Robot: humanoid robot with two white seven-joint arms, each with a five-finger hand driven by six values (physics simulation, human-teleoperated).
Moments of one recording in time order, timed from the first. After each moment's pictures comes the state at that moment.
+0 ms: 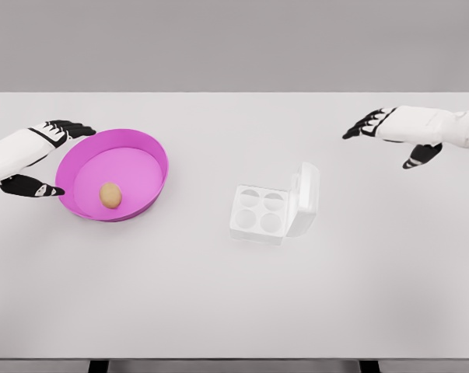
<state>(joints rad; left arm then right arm) -0.23 0.87 -0.22 -1.46 -0.25 -0.61 -0.30 -0.87 -0.90 0.86 -1.26 0.34 -0.61 0.51</state>
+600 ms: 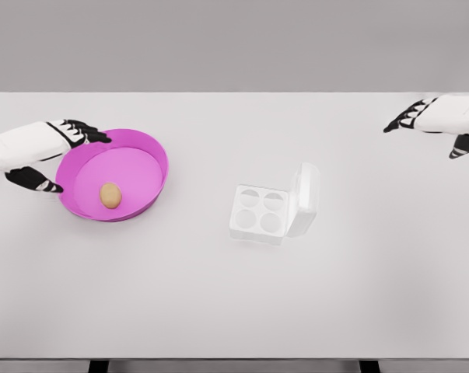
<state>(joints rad) -0.37 0.85 -0.22 -1.50 -0.29 -0.61 -0.60 -1.01 -0.98 0.99 -1.19 0.41 -0.61 0.54</state>
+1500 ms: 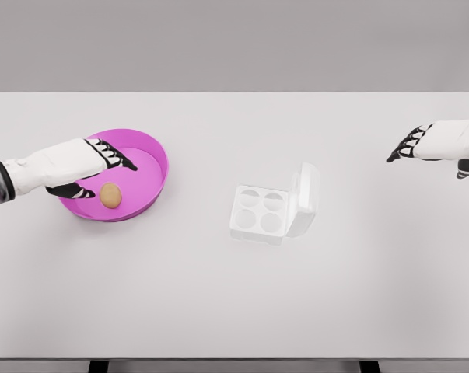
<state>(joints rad) -0.36 0.71 -0.24 -1.53 -0.57 -0.61 -0.61 -0.99 -1.02 1.04 -1.29 0.48 -0.61 0.60</state>
